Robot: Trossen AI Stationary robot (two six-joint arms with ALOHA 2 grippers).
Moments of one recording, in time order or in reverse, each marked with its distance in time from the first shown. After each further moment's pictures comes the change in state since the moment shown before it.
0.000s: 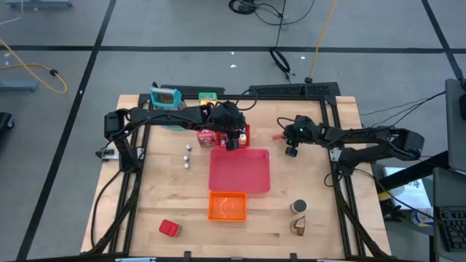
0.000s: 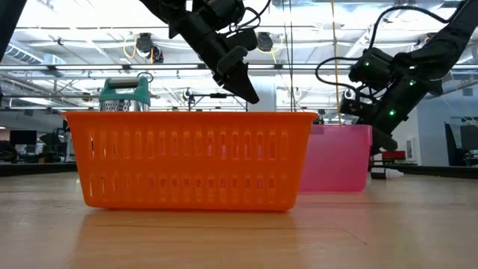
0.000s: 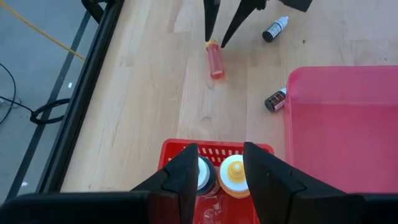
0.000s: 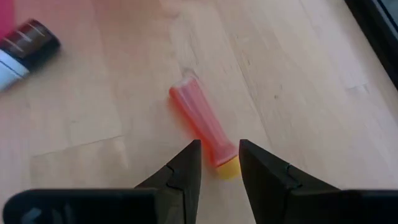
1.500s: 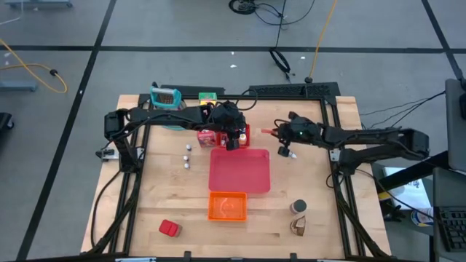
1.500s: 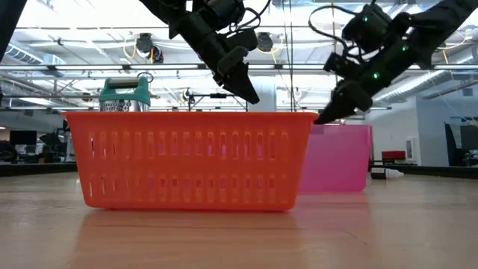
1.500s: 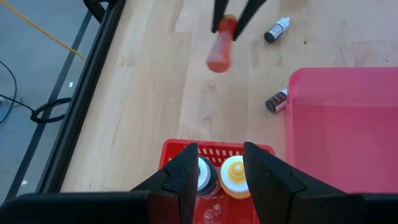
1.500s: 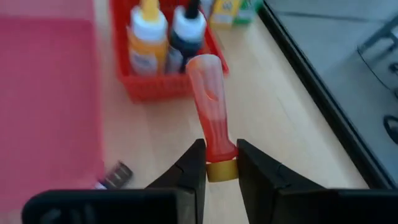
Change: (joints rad) left arm 0.000 0.000 0.000 0.003 -0.003 -0.005; right arm 0.214 -0.100 0.166 -0.061 0.082 0.121
